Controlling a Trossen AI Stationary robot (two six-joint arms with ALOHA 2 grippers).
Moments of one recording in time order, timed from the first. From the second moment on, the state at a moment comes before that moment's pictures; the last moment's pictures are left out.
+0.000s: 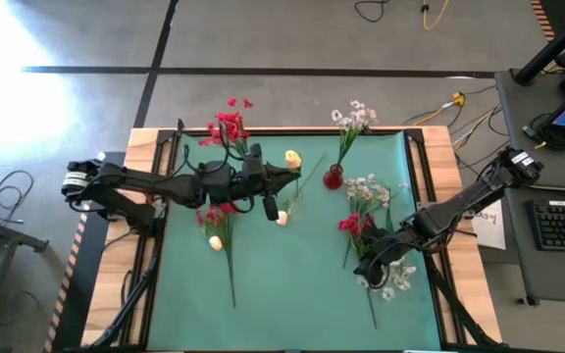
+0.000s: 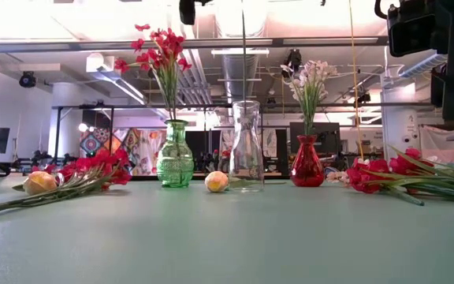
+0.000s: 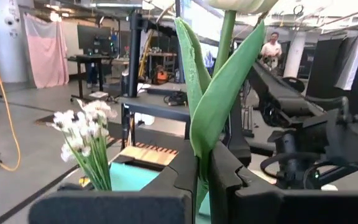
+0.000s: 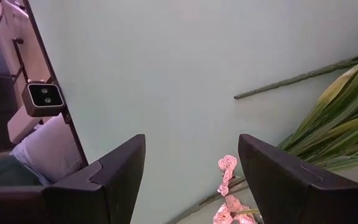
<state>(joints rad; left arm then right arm) -0.02 1.41 1.01 0.49 -0.28 -0.07 0.50 1.15 0.66 -0.41 0.03 1.17</state>
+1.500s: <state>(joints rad) -0.02 1.33 1.00 -0.11 -0.32 -0.25 0.50 1.15 0.74 -0.50 0.04 1.26</state>
